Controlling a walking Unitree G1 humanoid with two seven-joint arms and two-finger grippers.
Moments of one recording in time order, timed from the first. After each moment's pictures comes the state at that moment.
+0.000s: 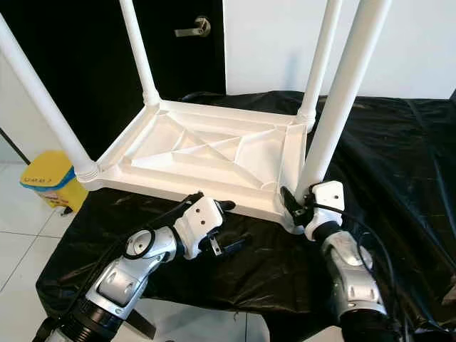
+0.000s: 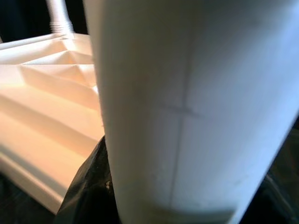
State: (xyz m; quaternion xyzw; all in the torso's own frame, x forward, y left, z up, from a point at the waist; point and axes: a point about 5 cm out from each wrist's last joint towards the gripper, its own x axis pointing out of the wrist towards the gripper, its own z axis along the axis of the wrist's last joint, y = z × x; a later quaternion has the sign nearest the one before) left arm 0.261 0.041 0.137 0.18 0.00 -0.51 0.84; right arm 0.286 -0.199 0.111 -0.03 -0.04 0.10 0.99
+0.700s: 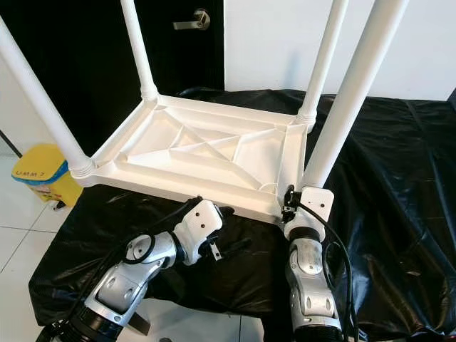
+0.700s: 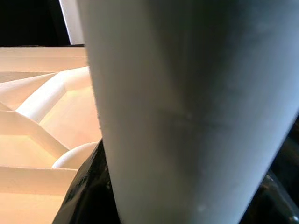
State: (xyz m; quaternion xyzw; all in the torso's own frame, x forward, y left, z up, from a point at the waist) left arm 0.254 0.041 0.133 0.17 0.02 -0.51 0.84; right arm 0.273 -0.163 0.110 0.04 -0.02 -0.13 0.99
